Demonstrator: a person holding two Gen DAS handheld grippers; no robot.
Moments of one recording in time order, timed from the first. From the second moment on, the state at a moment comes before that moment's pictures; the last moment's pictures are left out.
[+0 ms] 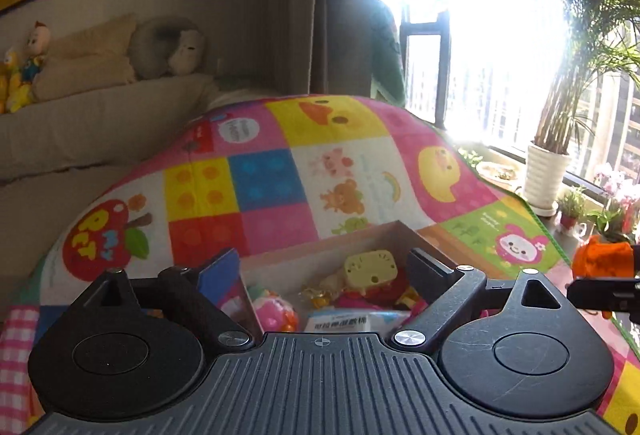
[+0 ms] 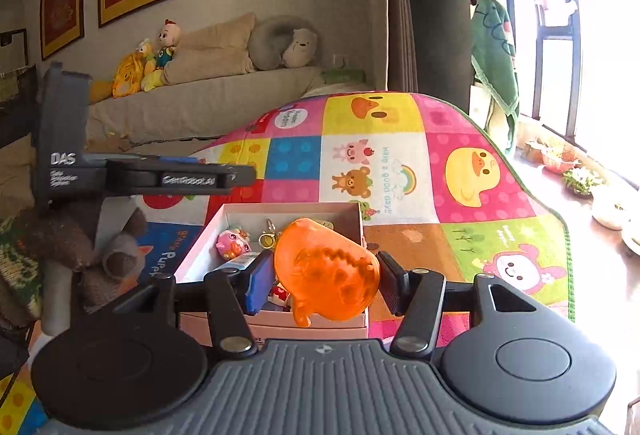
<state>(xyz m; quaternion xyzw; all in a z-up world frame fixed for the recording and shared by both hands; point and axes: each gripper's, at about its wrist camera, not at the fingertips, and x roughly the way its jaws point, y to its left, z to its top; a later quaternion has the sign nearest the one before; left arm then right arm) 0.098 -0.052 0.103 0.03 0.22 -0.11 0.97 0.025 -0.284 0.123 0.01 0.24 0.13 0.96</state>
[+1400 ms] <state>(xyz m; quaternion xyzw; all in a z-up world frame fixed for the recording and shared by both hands) 0.030 -0.019 0.030 0.03 0.33 -0.02 0.94 -0.015 -0.258 0.022 0.02 0.34 0.12 0.93</state>
